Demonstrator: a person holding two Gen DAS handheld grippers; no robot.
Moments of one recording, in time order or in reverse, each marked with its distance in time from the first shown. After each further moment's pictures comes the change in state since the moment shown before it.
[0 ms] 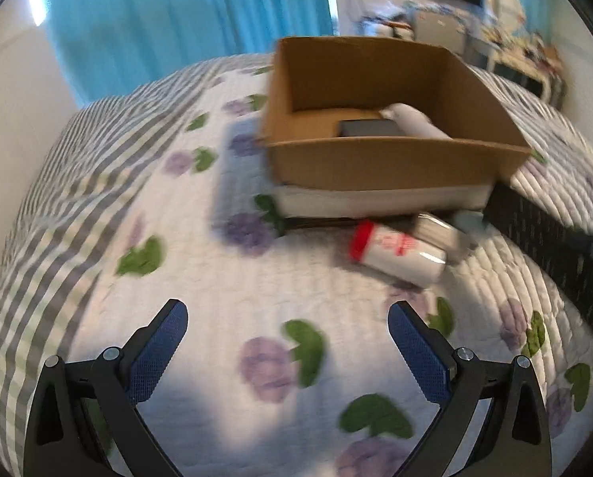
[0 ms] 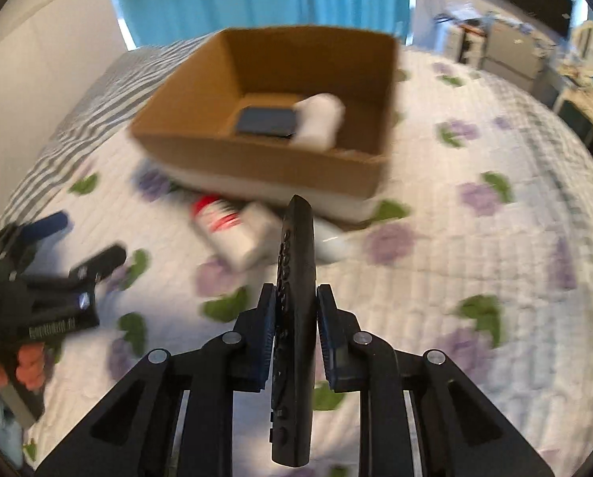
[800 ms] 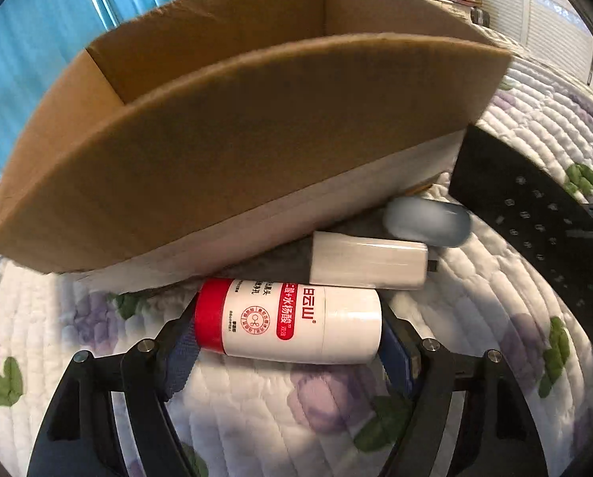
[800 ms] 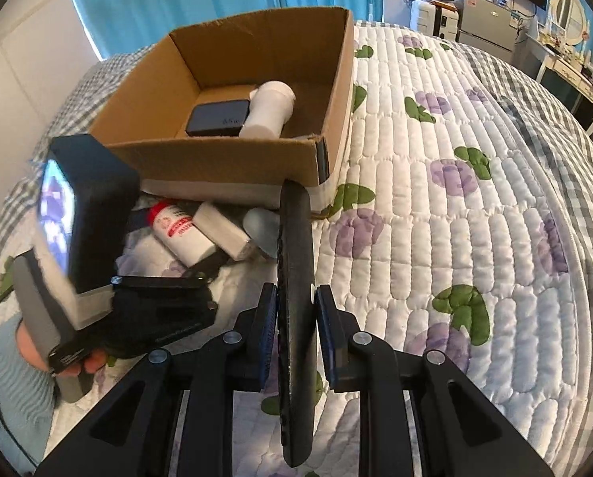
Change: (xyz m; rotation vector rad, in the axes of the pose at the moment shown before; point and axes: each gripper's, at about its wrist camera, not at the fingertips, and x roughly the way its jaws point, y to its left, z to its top) left arm 0.072 -0.064 0.019 0.260 0.020 -0.165; right arm 0.017 -0.013 0.005 0.090 0.050 -0.009
